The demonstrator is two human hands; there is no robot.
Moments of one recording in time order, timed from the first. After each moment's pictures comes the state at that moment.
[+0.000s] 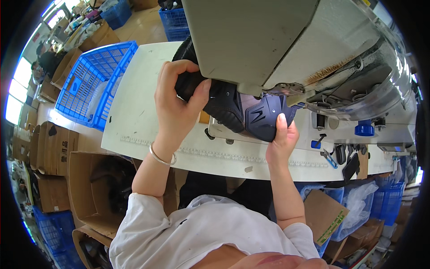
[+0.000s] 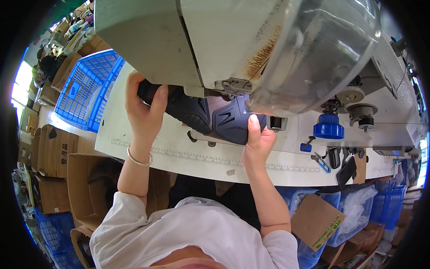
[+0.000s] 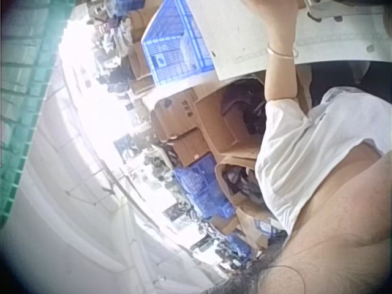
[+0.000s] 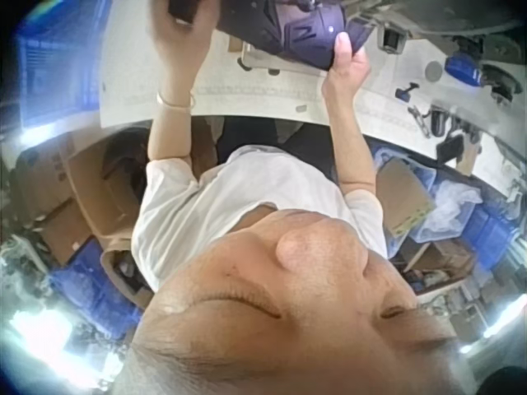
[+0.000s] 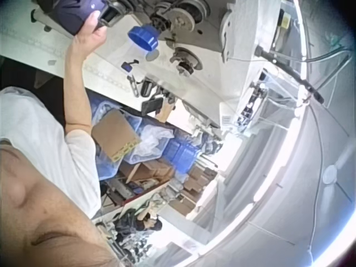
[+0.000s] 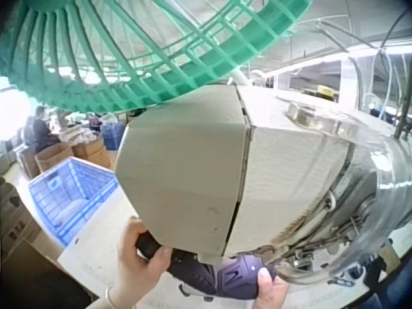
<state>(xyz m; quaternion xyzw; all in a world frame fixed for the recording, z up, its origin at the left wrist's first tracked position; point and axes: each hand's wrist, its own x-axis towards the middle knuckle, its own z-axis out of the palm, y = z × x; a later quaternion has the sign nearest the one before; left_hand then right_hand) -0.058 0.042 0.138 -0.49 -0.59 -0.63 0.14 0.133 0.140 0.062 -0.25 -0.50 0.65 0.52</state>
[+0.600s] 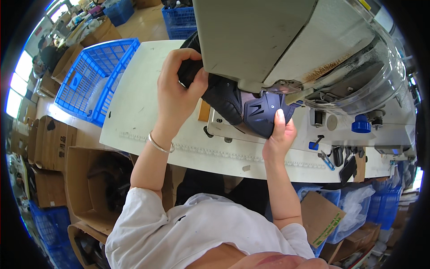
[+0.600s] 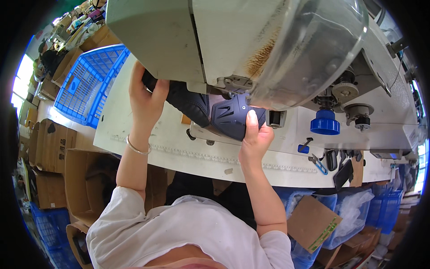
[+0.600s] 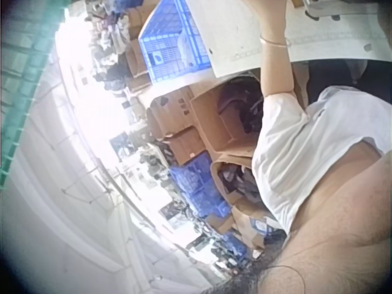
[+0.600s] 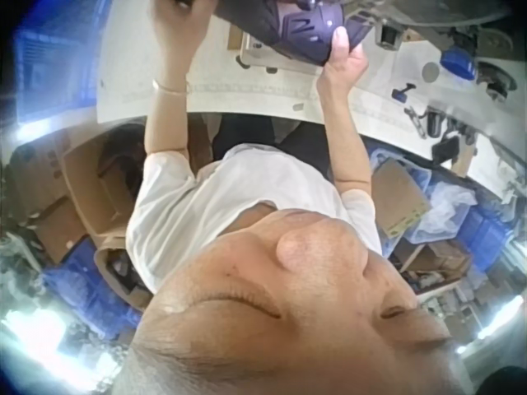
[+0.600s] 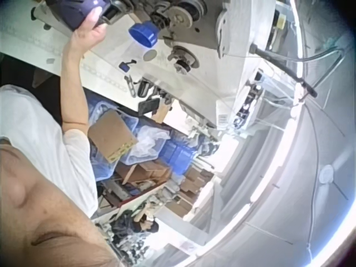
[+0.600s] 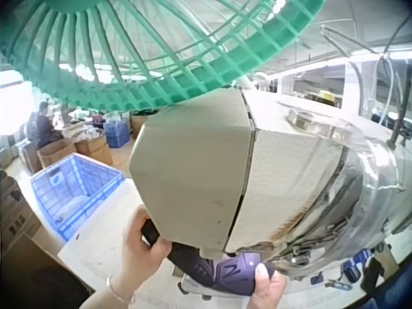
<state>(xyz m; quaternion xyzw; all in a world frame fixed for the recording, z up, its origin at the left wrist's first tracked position) -0.066 0.052 0.139 -0.48 -0.59 -0.64 0.11 0.124 0.142 0.065 -0.27 -0.48 0.63 0.54</state>
